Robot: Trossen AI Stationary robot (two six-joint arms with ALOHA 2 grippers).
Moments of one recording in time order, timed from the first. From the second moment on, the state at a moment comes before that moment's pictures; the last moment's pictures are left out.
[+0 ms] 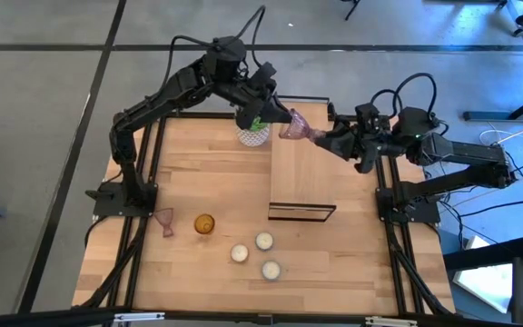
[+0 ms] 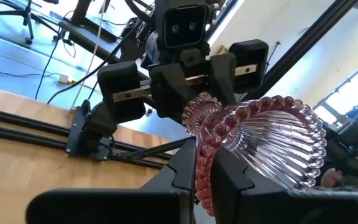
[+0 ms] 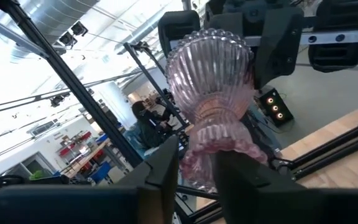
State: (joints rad) left arm 0.37 1.82 2.23 -0.59 0.74 -0.46; right arm -0.02 1.01 1.15 0.01 -0.10 0.67
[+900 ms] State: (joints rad) left arm 0.50 1.76 2.24 -1.00 0.71 -0.35; right arm -0.02 1.01 1.15 -0.06 -0.09 0.72
